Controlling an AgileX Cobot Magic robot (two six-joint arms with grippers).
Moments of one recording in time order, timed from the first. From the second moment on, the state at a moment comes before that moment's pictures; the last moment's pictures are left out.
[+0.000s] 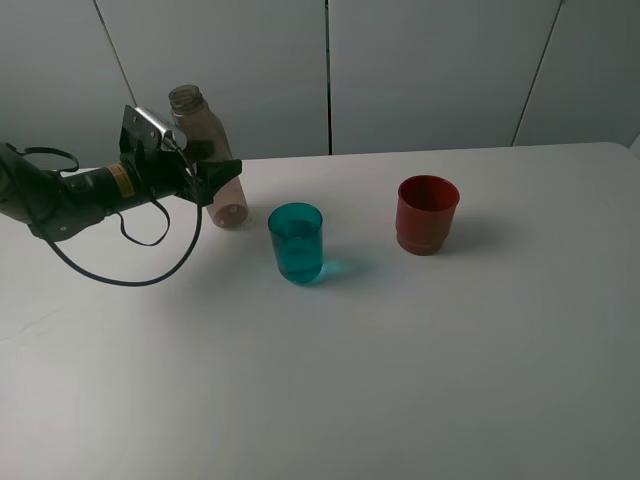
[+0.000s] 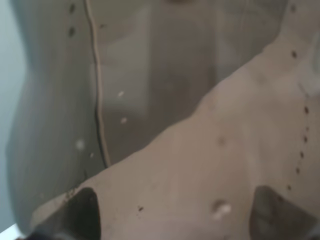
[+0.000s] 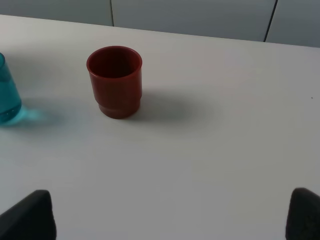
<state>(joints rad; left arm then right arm) -0.04 2.25 -1.06 0.87 -1.10 -0.34 0.01 0.00 -0.50 0.14 1.10 -0.17</state>
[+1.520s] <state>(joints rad) -0.04 2.07 -0.95 1.03 -0.79 -0.45 0.01 0.00 -0.50 0.14 1.10 -0.17</state>
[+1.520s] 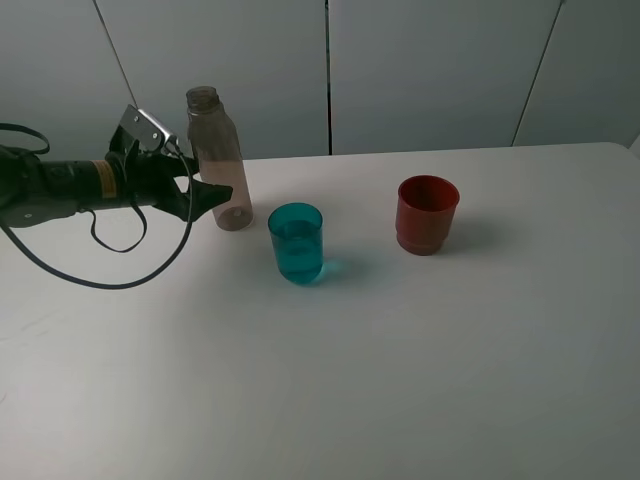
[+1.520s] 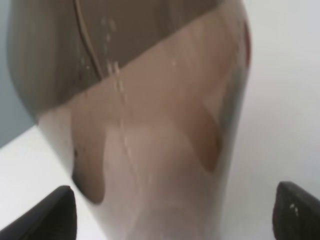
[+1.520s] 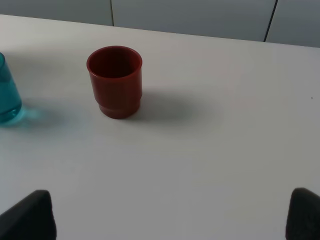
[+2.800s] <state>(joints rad) -0.04 1.77 -0.71 1.58 -0.74 -0.88 0.01 0.00 -0.50 0.14 1.10 -0.17</state>
